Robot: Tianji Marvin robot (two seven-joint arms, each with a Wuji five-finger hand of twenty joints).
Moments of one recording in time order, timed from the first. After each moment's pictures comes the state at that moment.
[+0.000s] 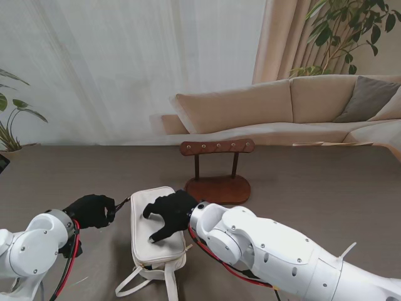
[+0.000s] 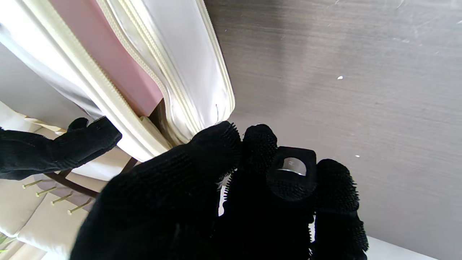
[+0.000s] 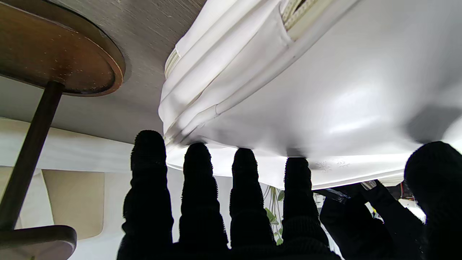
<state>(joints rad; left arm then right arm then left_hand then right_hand) 1.81 -1.02 -1.59 -1.95 0.71 0.17 -0.52 -0.95 -1.13 0.38 -1.55 -0.79 0.11 0.18 1.01 -0.62 0.87 -0.16 0.71 0.18 1.03 0.73 1.17 0.27 0.51 1.24 1.01 0.30 1.06 1.54 0.37 0.38 1.36 0.80 0.07 -0.36 0.71 -0.07 0.24 -0.18 0.60 0.26 0.45 0.01 0.46 0.28 0.56 0.15 0.17 0.20 0.40 0.25 0.77 0.45</state>
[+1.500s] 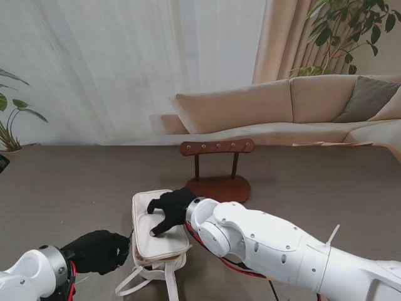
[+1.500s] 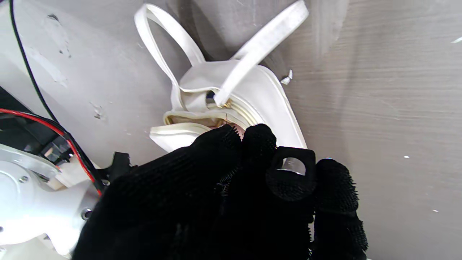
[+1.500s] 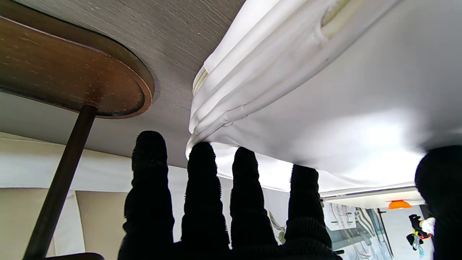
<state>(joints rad) 2.16 -1.00 -1.70 -2.31 0.65 0.06 -0.68 -0.85 -1.17 0.27 -1.46 -0.70 0.25 0.21 1.01 -0.60 0.87 -0.15 0.68 0.24 1.02 0.73 1.17 0.26 0.51 1.24 1.01 0.29 1.06 1.54 0.37 0.37 1.36 0.80 0.05 -0.37 0.68 -0.07 0.23 -0.24 0.60 0.26 0.45 0.01 0.49 0.29 0.56 0.12 0.18 0.21 0.40 0.25 0.75 0.45</state>
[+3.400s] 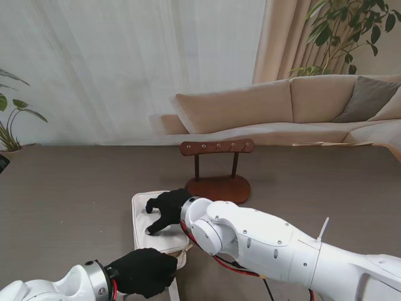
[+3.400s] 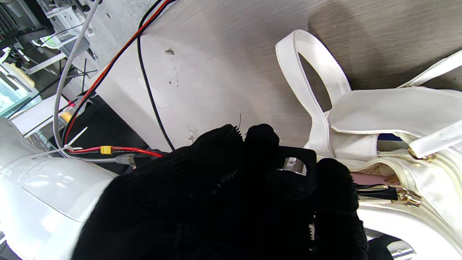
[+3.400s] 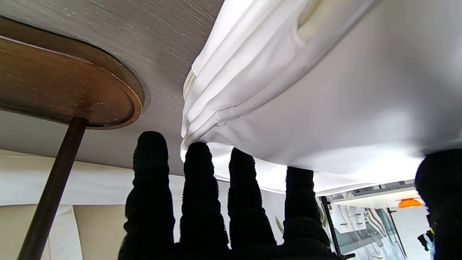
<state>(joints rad) 2.10 -0.98 -1.42 -2.31 0.59 -0.01 -0.59 -0.82 -1.22 0.23 -1.41 -0.63 0.29 0.20 1.01 -0.60 0.89 -0.15 0.69 0.35 1.04 0.73 1.17 0.28 0.51 1.23 1.01 0.29 1.06 1.54 0.38 0.37 1.36 0.79 0.04 -0.36 0.68 -0.07 0.23 -0.19 0.66 0.28 0.47 0.04 0.51 0.30 0.56 0.15 0.19 0.21 0.40 0.24 0.74 0.45</state>
